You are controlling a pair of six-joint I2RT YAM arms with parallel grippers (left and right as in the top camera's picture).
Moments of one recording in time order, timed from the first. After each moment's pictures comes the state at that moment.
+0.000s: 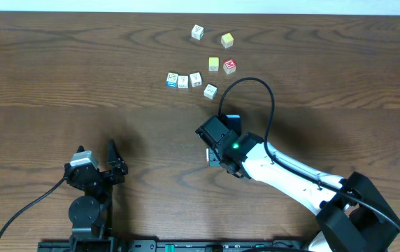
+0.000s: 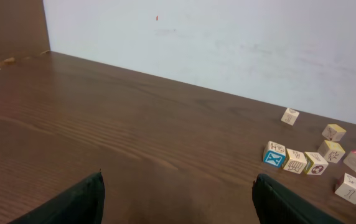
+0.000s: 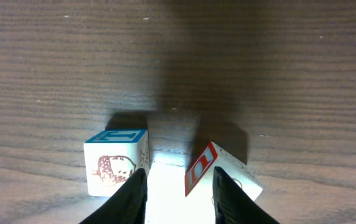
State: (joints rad) left arm -0.01 0.01 0.02 -0.11 -0.16 -0.20; right arm 0.80 1.68 1.01 -0.62 0.20 0.78
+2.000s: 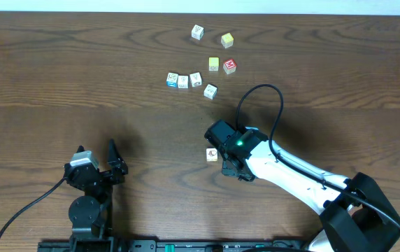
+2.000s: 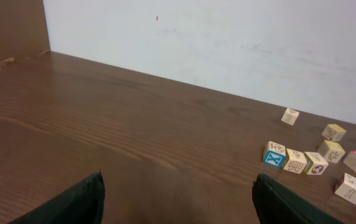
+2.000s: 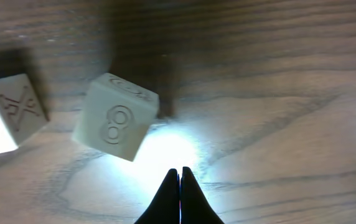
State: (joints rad) left arm -0.01 0.01 0.02 -0.11 -0.16 -0.20; right arm 0.77 1.67 1.00 -0.87 0.16 0.93
